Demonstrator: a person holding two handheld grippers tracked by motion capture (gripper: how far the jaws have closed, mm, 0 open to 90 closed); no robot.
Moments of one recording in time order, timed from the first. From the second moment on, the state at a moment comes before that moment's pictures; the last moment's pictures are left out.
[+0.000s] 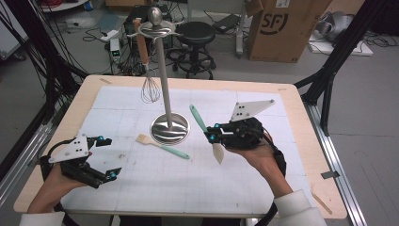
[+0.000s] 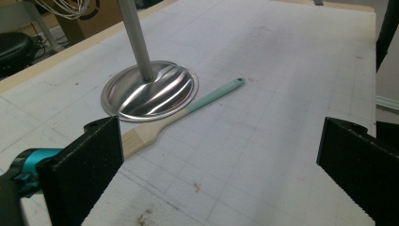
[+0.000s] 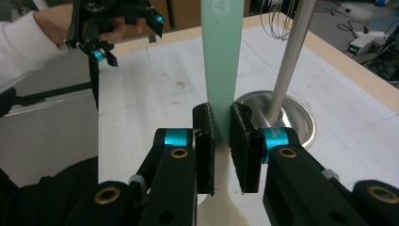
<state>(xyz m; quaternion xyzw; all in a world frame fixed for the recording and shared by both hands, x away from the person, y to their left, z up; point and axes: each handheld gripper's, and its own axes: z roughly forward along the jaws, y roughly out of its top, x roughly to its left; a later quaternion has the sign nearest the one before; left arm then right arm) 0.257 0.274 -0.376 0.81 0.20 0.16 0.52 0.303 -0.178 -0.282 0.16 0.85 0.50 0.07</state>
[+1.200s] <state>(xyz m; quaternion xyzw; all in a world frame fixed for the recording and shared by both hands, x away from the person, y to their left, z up) 0.269 0.269 -0.354 0.81 0.21 0.14 0.53 0.309 -0.163 -0.274 0.17 0.84 0.51 0.08</state>
